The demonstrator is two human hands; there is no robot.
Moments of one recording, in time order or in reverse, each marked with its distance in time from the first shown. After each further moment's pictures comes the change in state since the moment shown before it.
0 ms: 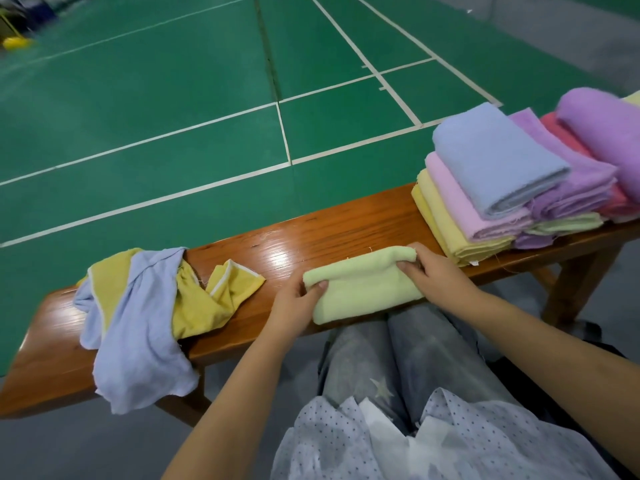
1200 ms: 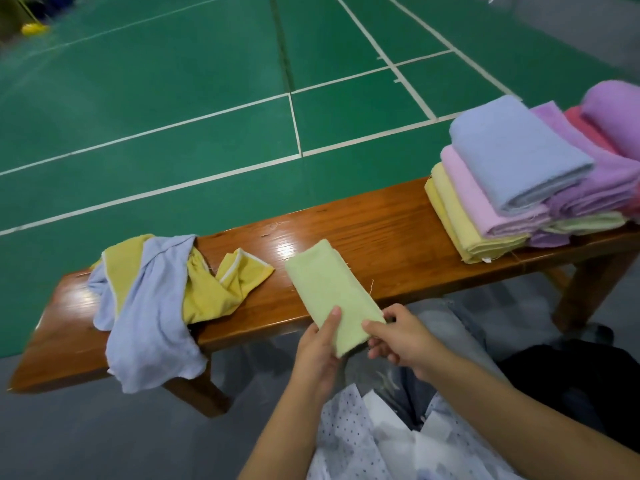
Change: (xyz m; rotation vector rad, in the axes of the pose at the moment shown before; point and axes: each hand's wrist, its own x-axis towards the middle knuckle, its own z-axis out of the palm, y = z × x) left_hand -0.053 -0.041 0.036 -0.840 0.053 -0.440; right_hand -0.057 -0.046 0.074 0.573 -0.257 0.604
